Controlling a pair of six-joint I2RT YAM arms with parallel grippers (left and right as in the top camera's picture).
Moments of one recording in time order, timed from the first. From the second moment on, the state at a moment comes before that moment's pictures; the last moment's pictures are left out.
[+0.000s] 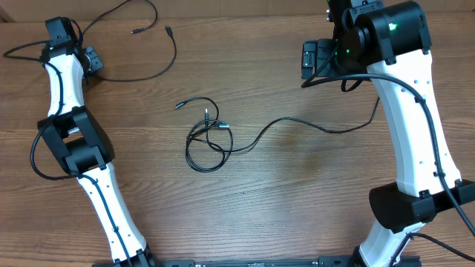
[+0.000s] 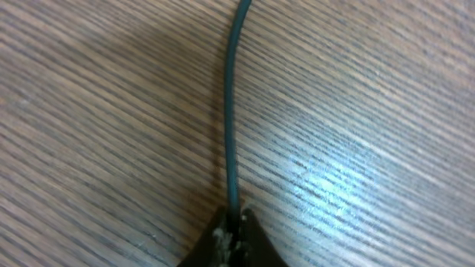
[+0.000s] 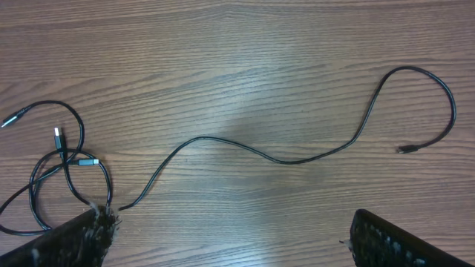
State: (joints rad) left arm 0.36 2.69 2.43 -0.79 -0.07 -0.19; right arm 0.30 1.92 2.36 -1.64 0.13 0.33
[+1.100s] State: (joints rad) left arm 0.51 2.67 2.59 -0.81 -0.05 -0.33; right arm 0.30 1.92 2.36 -1.64 0.13 0.33
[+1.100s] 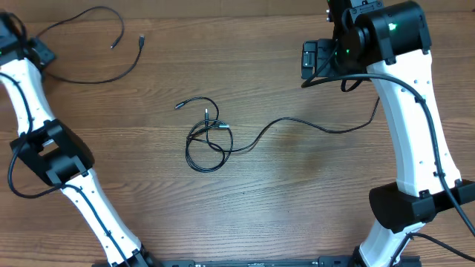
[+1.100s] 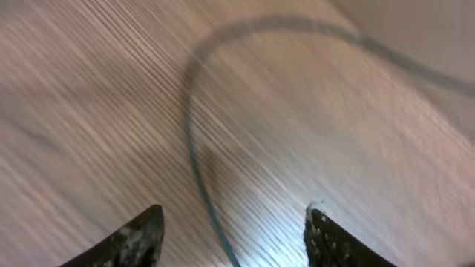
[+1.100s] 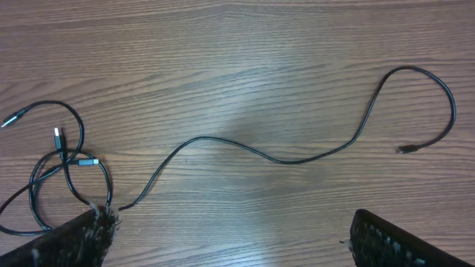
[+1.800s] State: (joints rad) left arm 0.32 2.59 2.55 -1.14 0.21 -0.17; right arm 0.30 1.92 2.36 -1.64 0.13 0.33
